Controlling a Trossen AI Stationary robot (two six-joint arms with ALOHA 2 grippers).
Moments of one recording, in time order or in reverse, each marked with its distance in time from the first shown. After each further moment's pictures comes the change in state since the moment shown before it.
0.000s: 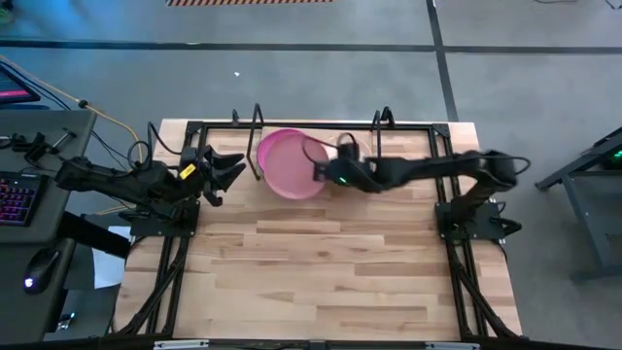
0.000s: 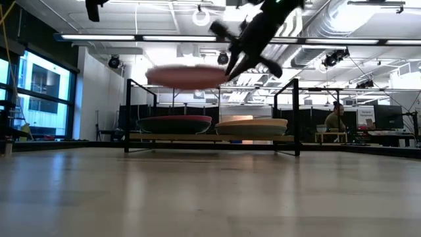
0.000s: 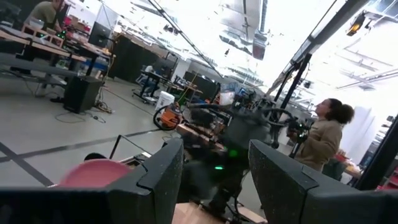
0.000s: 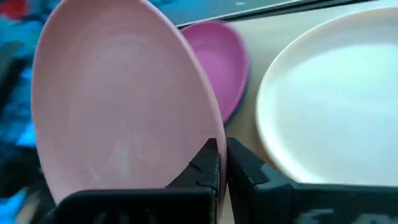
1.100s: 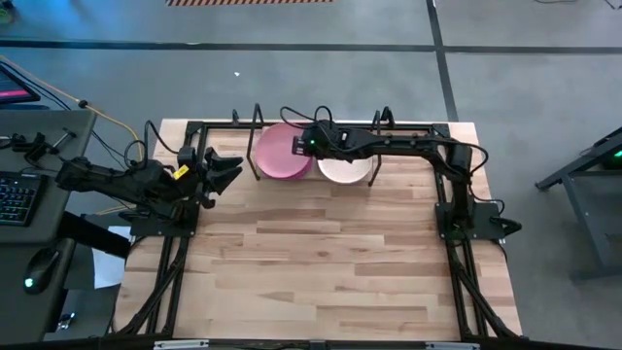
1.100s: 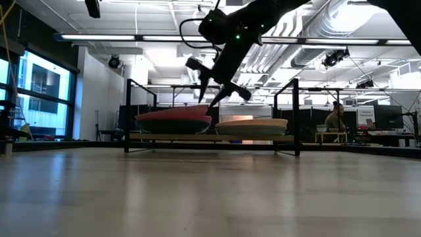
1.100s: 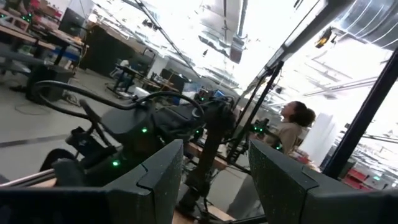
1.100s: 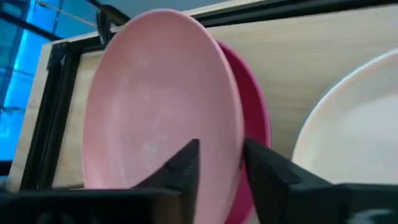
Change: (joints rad) left arm 0.000 -0.026 0.000 0.001 0.088 -0.078; right arm -0.240 0.348 0.347 -0.067 -0.250 -0.068
